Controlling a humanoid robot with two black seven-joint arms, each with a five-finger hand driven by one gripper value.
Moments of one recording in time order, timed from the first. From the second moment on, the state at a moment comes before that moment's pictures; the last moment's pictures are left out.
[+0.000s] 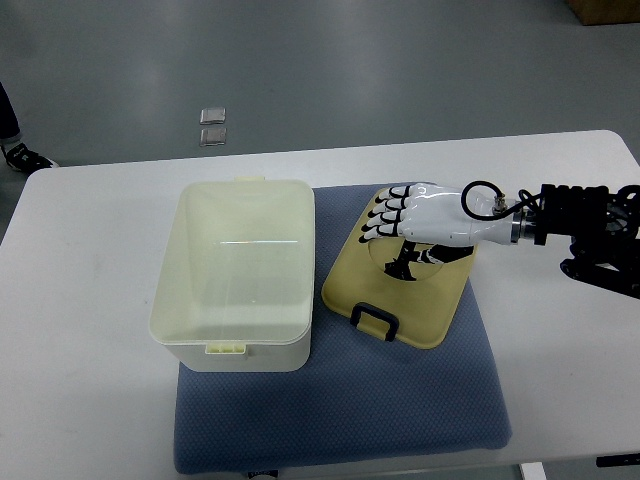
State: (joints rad) left arm -0.02 0.00 -0.02 -0.17 0.02 -0.09 0.04; right arm 1.10 -0.51 -0.23 0.96 -1.71 -0.59 0.61
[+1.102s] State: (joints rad) left arm -0.02 0.00 -0.02 -0.17 0.02 -0.09 0.04; right arm 1.32 -0.68 -0.01 1.02 -1.26 -0.04 0.61
